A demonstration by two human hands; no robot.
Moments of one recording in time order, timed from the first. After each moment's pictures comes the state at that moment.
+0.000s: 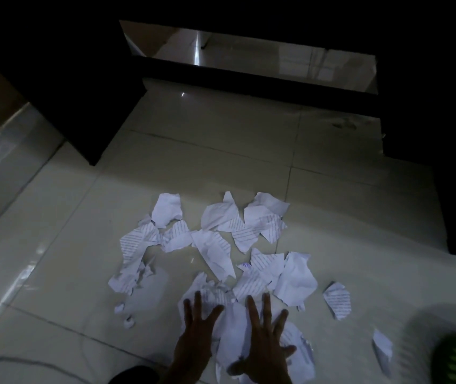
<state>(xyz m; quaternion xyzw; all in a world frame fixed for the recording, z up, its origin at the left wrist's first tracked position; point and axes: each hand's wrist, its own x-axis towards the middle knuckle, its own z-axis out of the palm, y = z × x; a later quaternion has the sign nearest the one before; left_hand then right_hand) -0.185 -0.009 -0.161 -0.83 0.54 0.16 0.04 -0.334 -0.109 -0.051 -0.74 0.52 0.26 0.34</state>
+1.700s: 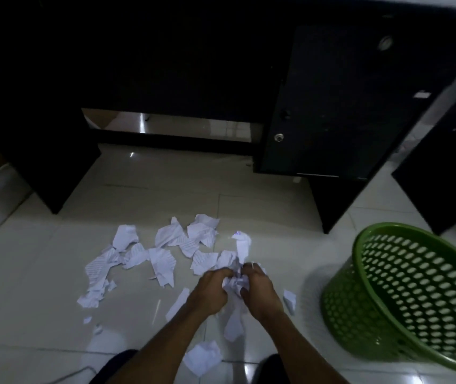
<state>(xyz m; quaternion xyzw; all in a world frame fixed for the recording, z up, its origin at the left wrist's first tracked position) -0.303 -0.081 0.122 -0.69 0.57 0.38 -0.24 -0.449 -0.128 0.114 -0.77 0.53 -0.13 0.33</state>
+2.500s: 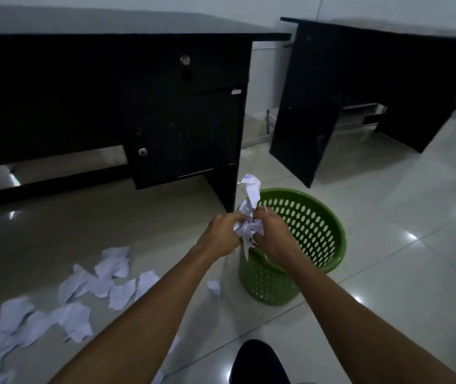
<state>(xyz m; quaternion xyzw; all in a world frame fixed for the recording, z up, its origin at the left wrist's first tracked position) -0.510 -0.161 0.261 -0.51 0.78 0.29 -0.23 -0.662 -0.133 0.262 -0.71 0.64 -0.25 0.15</state>
